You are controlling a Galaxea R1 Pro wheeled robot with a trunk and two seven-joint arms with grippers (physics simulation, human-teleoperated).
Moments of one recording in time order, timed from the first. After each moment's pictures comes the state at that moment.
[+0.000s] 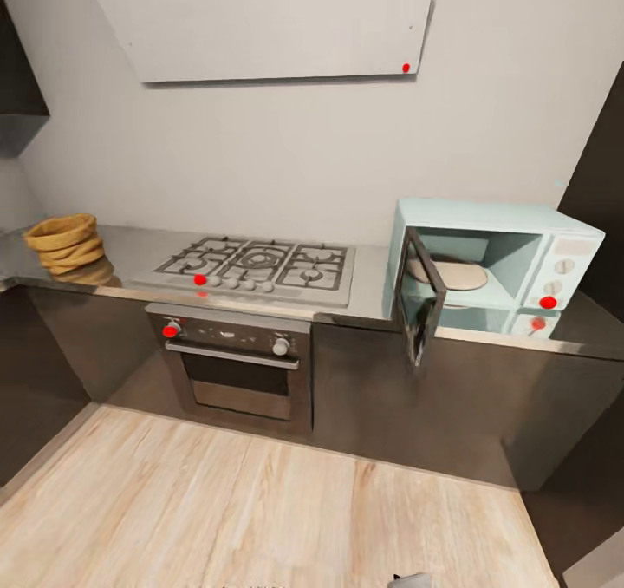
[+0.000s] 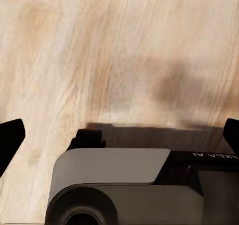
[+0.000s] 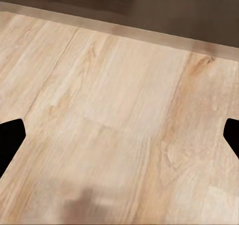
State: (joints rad) left arm -0.17 -0.04 0.10 -0.13 -0.01 -0.19 -0.01; right arm -0.06 0.10 0.07 -0.65 0.06 -0.29 0.15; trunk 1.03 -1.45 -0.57
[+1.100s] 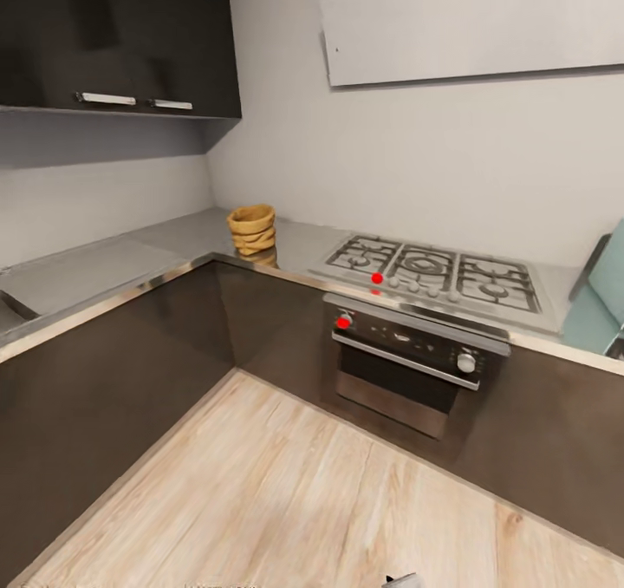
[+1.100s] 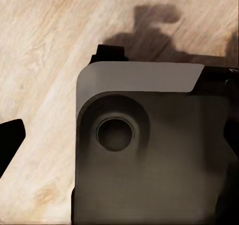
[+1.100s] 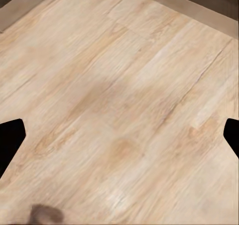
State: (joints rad) left arm -0.17 0.02 0.10 -0.13 -0.01 0.14 -0.02; right arm -0.06 0.09 0.12 -0.65 0.06 -0.29 0.15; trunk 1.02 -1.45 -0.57
